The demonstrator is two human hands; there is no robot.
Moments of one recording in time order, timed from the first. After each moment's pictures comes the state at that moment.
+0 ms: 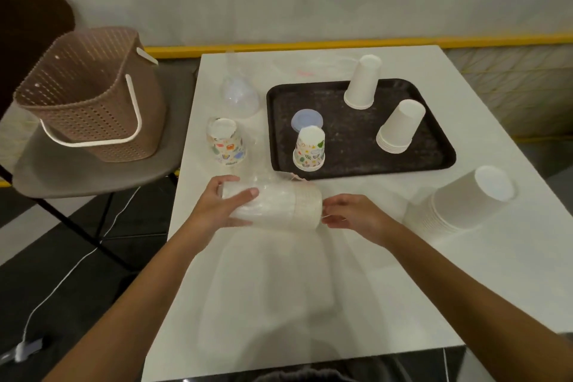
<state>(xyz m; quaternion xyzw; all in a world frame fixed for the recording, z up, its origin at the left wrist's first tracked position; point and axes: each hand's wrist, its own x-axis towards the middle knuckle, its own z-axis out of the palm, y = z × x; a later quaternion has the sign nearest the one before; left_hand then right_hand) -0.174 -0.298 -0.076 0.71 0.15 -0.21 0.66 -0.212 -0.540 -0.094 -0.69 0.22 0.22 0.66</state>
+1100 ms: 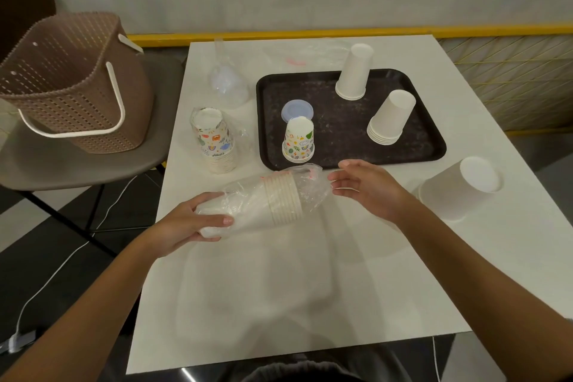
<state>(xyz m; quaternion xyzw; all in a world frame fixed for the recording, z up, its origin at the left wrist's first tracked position) -0.178 -0.256 -0.103 0.69 0.08 -0.38 0.61 -0.201 -0.577 -0.073 -0.59 0.22 0.14 0.76</state>
